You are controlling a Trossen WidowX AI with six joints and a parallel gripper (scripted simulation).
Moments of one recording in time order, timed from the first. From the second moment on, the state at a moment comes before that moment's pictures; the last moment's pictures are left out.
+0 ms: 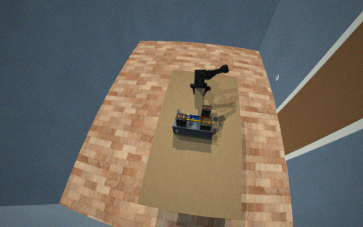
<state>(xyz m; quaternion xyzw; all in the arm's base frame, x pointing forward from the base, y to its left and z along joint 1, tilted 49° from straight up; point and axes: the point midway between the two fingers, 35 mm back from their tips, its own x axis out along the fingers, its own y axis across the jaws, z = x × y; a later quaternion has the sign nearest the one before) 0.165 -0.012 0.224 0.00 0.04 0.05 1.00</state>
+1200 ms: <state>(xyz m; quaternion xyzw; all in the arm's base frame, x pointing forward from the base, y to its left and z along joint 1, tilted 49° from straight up) 0.166 -0.012 0.225 0.00 0.03 0.05 1.00</state>
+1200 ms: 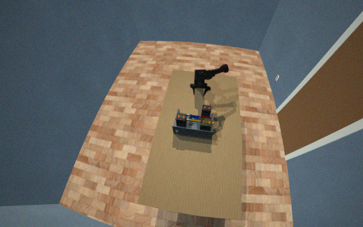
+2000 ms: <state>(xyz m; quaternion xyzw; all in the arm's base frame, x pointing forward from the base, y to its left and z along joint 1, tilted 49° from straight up) 0.173 0.015 0.222 -0.07 0.04 0.14 0.99</state>
